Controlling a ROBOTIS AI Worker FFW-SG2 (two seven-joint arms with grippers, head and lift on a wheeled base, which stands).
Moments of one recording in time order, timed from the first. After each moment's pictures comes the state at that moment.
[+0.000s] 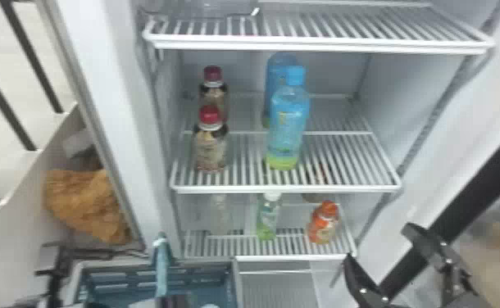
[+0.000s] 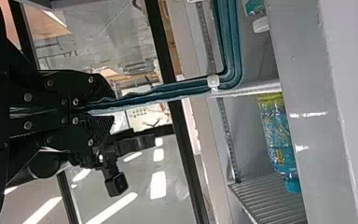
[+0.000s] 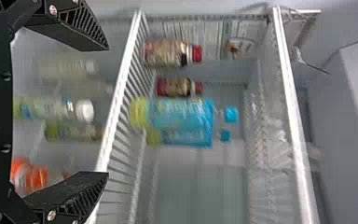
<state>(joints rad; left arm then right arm) 0.22 0.23 0.25 -1.84 0.61 1.44 -1.32 0.89 -0.11 -0.16 -2.33 -0.12 -0.13 0.45</state>
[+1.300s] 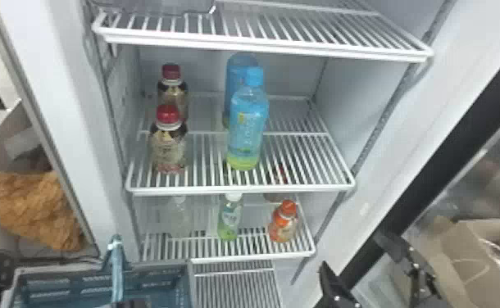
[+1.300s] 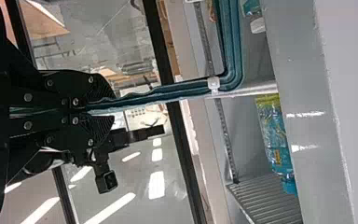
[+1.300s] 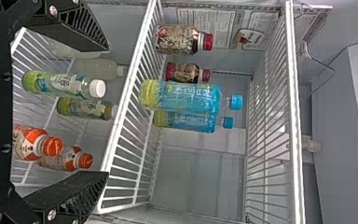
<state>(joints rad) 0.21 0.23 0.25 -1.84 0.61 1.44 -1.31 0.92 -0.06 -0.22 -2.30 -0.10 -0.19 0.50</state>
